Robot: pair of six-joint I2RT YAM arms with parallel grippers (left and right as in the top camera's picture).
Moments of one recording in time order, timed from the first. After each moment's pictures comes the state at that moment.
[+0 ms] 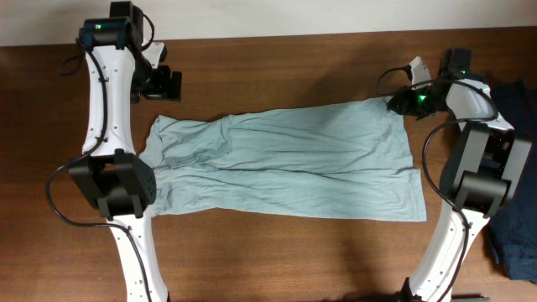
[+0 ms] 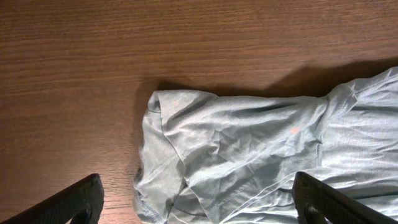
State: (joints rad) left arm 0.03 2.43 2.58 -1.57 0.05 0.11; right arm -0.29 2.35 1.82 -0.74 -0.50 -0.25
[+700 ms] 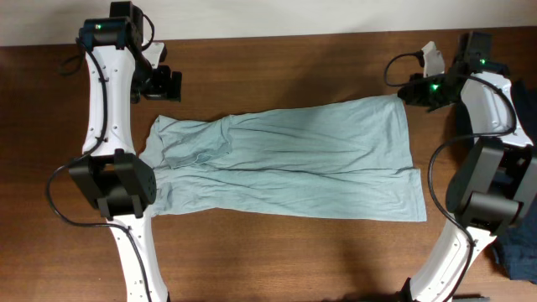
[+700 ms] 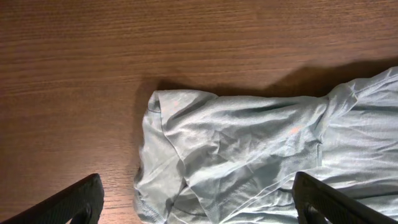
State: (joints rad) left arm 0.03 2.43 2.58 -1.57 0.05 0.11; right arm -0.29 2.17 1.81 -0.87 -0.50 -0.22
